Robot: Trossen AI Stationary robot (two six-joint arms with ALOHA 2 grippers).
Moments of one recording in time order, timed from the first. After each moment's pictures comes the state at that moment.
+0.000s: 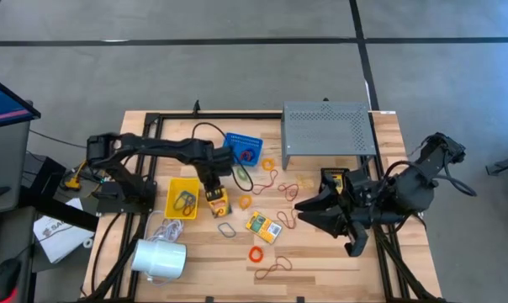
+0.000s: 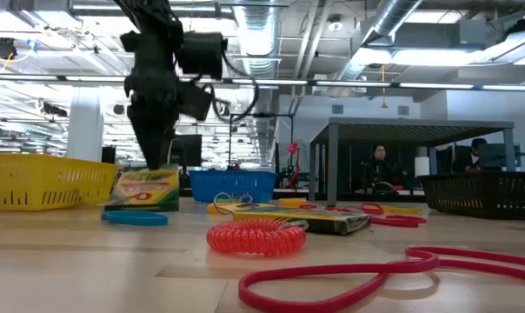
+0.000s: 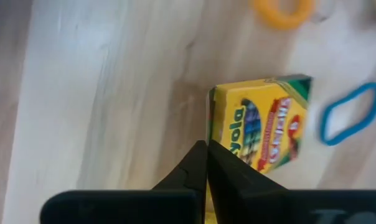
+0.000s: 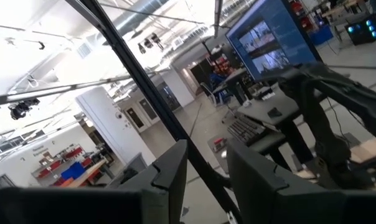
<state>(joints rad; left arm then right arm) 0.20 1.62 1.01 -0.82 0.17 -0.11 0.70 1.35 1.51 0.06 0.63 0.49</state>
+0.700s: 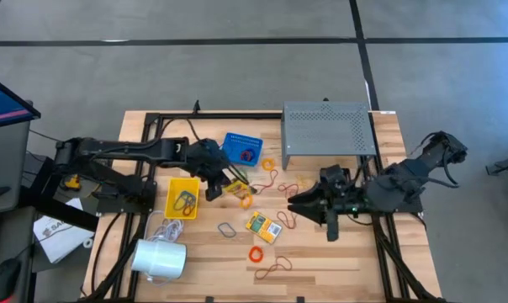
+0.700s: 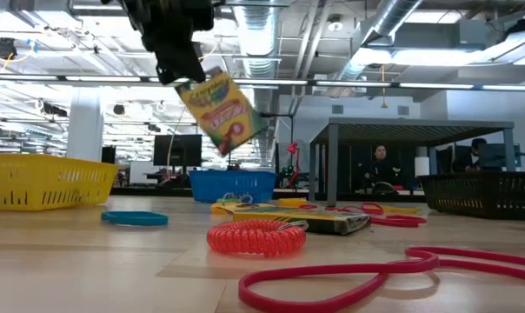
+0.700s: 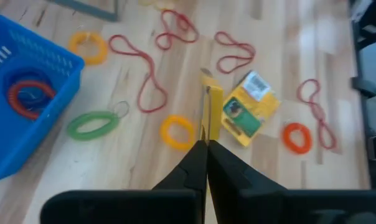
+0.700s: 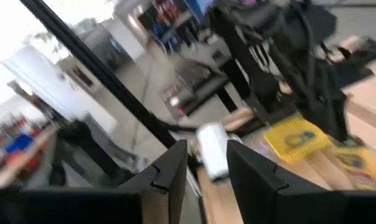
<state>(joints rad) 0.08 1.29 1.01 -0.57 0.12 -0.23 0.59 1.33 1.51 -0.38 0.58 0.75</state>
